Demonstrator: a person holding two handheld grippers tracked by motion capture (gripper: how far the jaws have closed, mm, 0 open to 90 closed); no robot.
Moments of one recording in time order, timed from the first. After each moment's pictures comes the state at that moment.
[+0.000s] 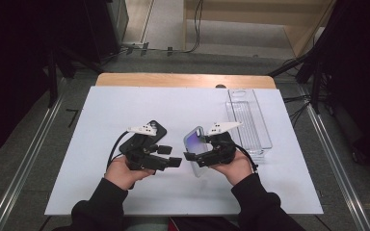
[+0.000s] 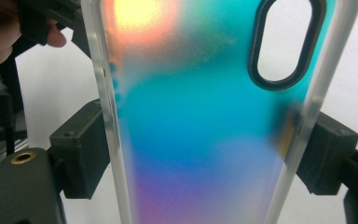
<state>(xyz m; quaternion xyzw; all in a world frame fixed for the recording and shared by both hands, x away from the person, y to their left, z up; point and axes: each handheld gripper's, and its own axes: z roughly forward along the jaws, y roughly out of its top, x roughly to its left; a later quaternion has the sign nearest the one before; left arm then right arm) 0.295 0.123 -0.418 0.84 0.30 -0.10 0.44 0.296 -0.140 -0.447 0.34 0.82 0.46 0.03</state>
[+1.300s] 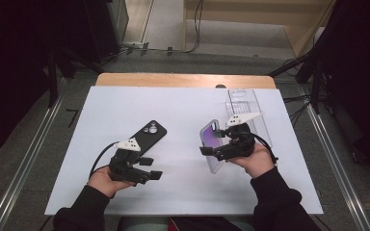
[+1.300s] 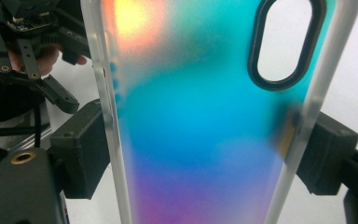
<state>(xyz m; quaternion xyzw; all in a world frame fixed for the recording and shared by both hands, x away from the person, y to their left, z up) 0.283 0.171 -0.455 0.86 0.32 -0.08 0.40 0.297 -0.184 -0.416 0.34 0.82 0.46 0.01</state>
